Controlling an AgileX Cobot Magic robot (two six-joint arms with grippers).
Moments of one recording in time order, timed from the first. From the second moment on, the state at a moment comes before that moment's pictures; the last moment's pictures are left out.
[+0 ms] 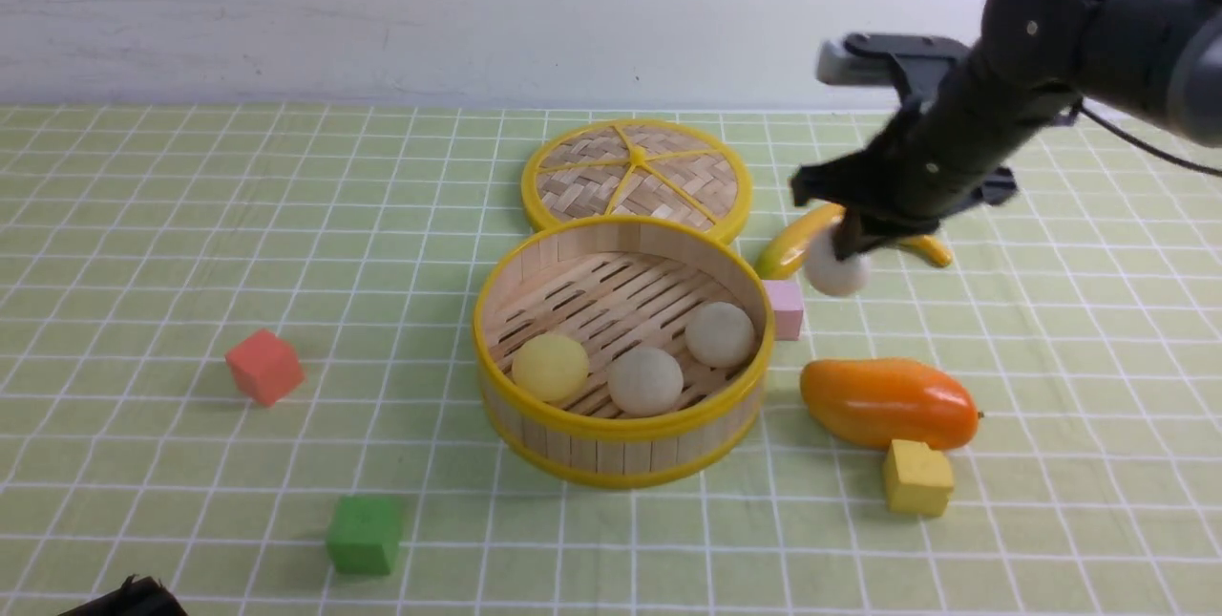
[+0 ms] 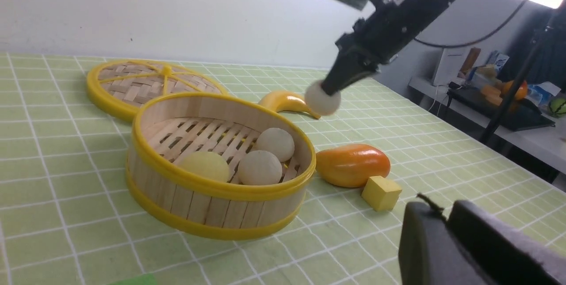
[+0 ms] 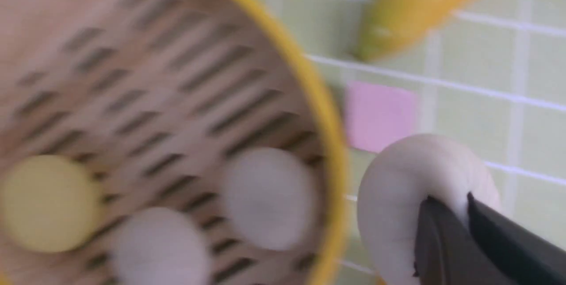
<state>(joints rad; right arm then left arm) 0.31 1.96 -1.73 0.21 0.86 0.01 -0.61 0.09 -0.17 -0.32 0.15 0.03</state>
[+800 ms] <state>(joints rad) 0.50 2.10 -1.86 0.25 0.77 -0.02 -0.61 0.09 -0.17 -0.32 0.17 0.03</state>
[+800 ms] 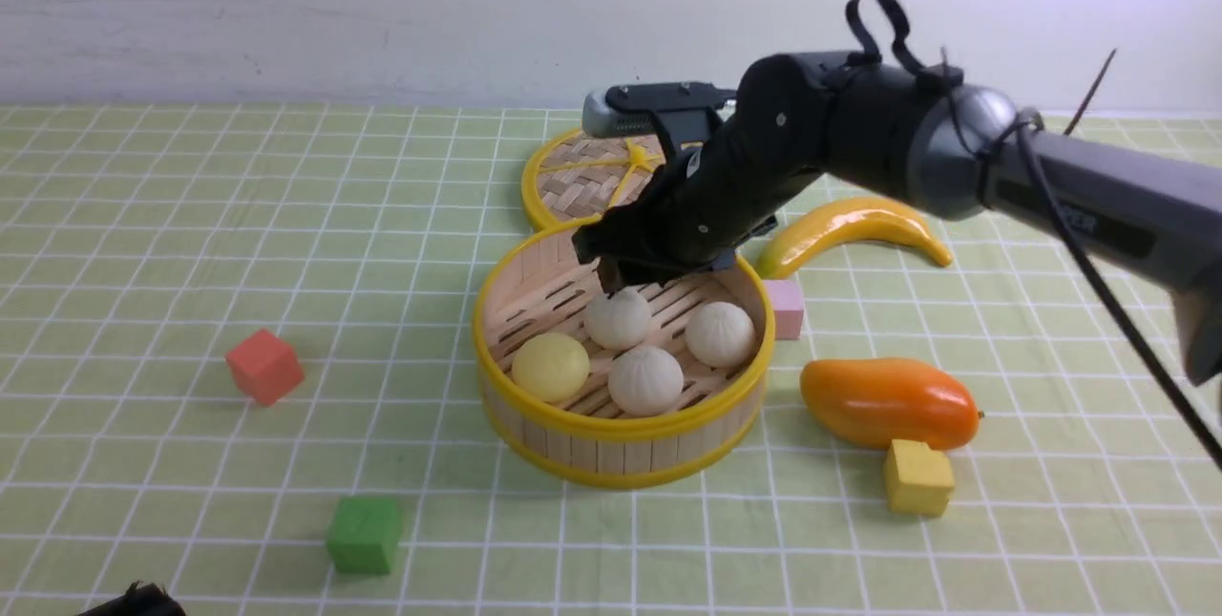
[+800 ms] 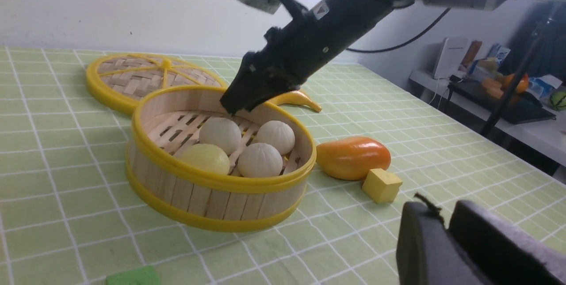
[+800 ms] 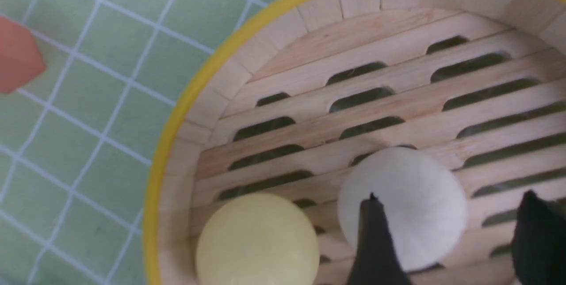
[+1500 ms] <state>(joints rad) 0.50 1.31 -1.35 0.07 1.19 0.15 -0.61 0.09 -0.17 -0.32 0.17 0.03</state>
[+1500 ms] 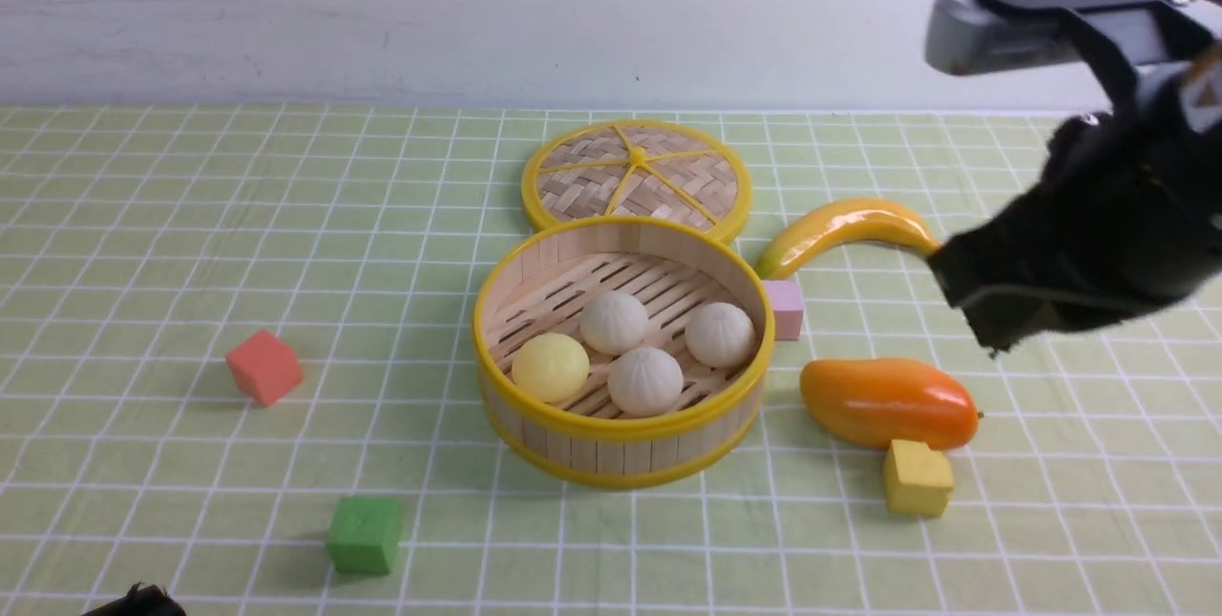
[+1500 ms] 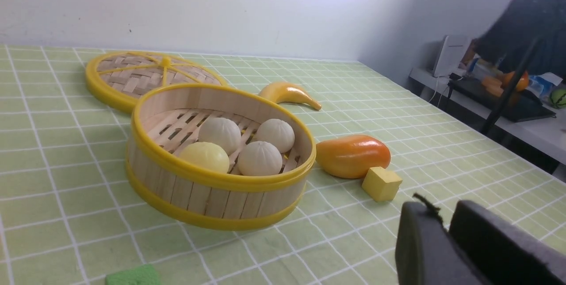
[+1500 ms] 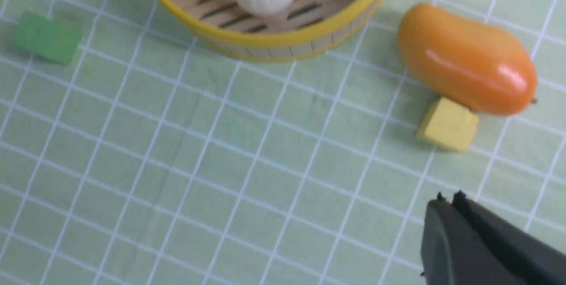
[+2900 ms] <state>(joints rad) -0.01 -0.01 0.02 0.11 0.40 -0.05 -0.61 0.09 -0.17 -0.32 0.17 0.03</state>
